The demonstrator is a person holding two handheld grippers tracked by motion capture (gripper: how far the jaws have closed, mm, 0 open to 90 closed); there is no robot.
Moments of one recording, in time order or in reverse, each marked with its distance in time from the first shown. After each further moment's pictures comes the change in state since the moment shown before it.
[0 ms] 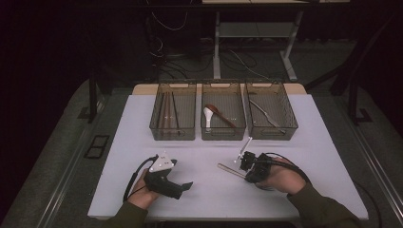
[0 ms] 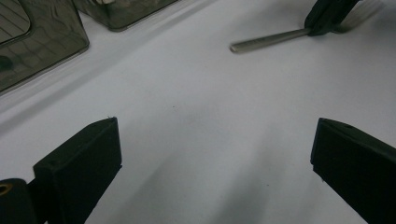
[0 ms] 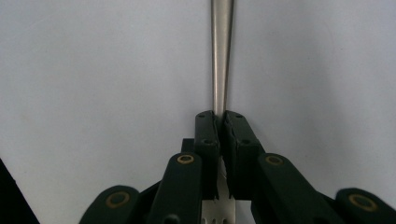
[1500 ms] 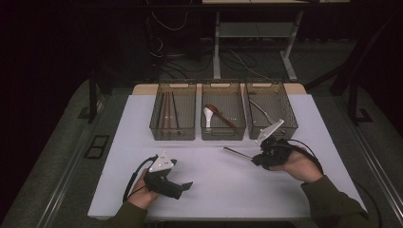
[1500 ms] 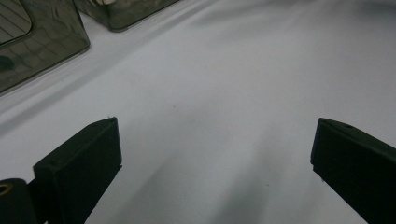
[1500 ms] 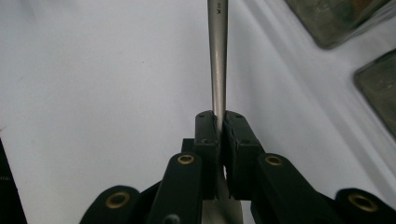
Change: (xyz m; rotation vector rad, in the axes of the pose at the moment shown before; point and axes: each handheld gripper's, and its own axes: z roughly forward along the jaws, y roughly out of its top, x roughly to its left) left arm 0.000 0.000 -0.001 -0.001 0.000 -0.002; right arm -0.047 -0.032 -0.038 -0.309 0.043 0.081
